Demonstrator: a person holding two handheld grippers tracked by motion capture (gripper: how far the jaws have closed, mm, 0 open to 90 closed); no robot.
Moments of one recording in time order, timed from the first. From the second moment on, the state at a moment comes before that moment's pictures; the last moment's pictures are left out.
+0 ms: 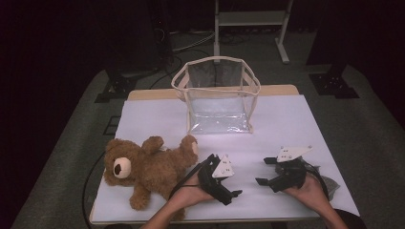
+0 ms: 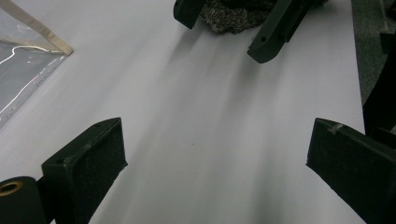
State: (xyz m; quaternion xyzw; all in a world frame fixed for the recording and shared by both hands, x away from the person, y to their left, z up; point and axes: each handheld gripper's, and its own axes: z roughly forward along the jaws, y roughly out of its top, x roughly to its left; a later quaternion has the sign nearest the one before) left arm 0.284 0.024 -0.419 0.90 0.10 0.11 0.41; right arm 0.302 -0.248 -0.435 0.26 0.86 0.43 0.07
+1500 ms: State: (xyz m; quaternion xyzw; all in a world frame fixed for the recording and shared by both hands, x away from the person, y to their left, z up) left arm 0.269 0.040 -0.372 0.91 0.02 0.09 0.41; right arm 0.300 -0.244 -0.438 0.26 0.86 0.43 0.06
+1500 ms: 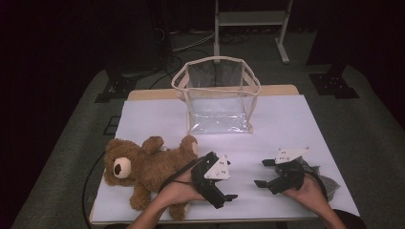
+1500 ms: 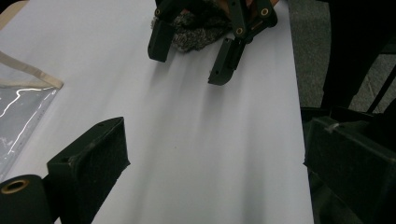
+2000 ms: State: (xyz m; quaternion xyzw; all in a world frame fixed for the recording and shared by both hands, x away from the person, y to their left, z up) left arm 0.269 0.065 -0.354 0.91 0.02 0.11 0.40; right arm 0.301 -0.241 -0.440 0.26 0.87 0.43 0.05
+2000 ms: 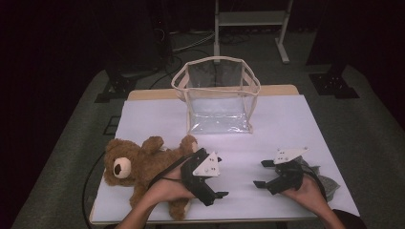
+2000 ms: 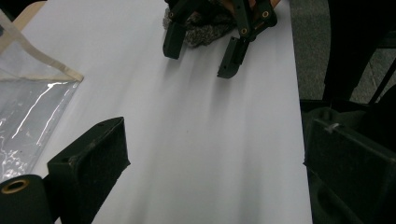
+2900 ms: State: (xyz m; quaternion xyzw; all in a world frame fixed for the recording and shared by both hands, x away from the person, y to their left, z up) left arm 0.270 0.162 -0.322 0.90 0.06 0.16 0.39; right arm 0.300 -0.231 -0.444 0.25 0.87 0.41 0.05
